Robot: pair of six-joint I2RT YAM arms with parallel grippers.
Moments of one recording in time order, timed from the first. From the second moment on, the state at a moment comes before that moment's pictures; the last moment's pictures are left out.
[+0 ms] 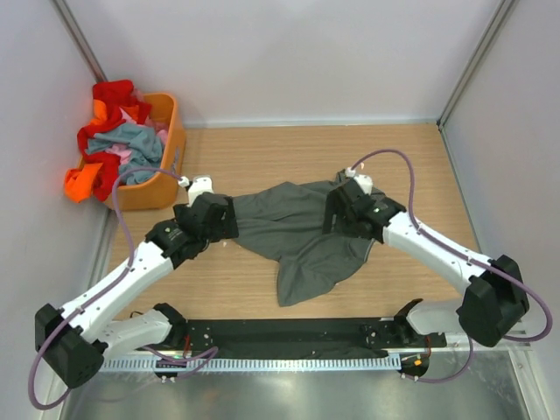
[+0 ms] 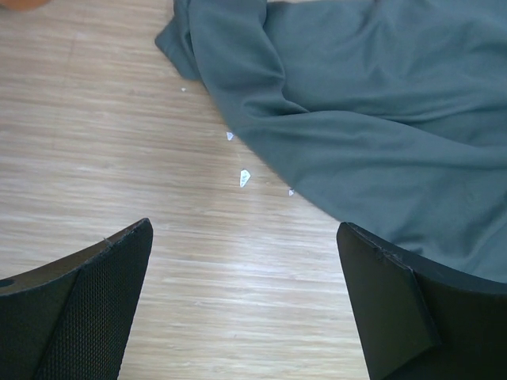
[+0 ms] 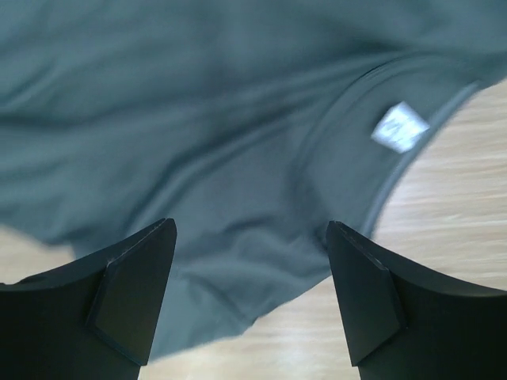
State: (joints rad) left arm -0.66 1.01 0.90 -0.72 -0.50 -0.60; right arm 0.57 1.32 1.00 -0.69 0.31 0.66
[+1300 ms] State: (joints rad) left arm -0.26 1.01 0.76 -0.58 -0.21 -0.67; right arm 1.39 1.81 1.13 -0.71 0.45 1.00
